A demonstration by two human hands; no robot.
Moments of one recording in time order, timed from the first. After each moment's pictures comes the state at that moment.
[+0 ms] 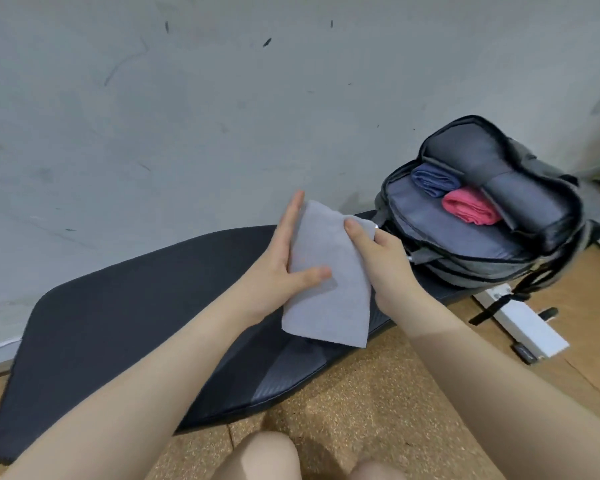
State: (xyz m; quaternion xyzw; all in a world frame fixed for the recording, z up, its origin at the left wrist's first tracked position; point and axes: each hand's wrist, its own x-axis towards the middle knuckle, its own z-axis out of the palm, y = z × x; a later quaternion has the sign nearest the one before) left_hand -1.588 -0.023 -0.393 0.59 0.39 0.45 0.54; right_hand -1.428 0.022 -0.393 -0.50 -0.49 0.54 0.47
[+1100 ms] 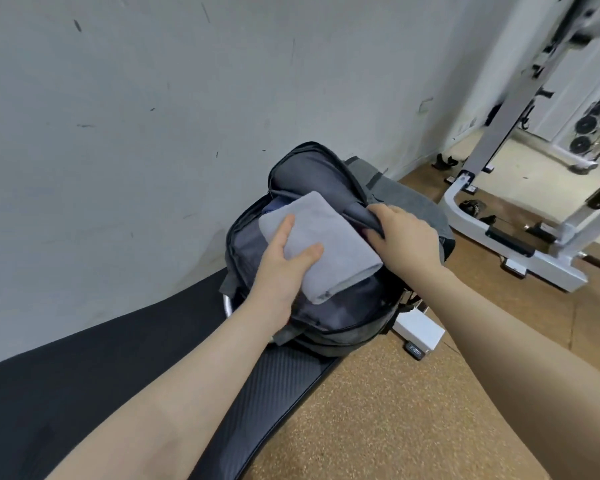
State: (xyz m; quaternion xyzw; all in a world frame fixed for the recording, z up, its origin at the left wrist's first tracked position) left_hand -1.356 0.190 -0.415 0.42 0.39 0.48 0.66; right_hand -1.180 0.191 -0.372 -0.72 -0.67 -0.11 0.12
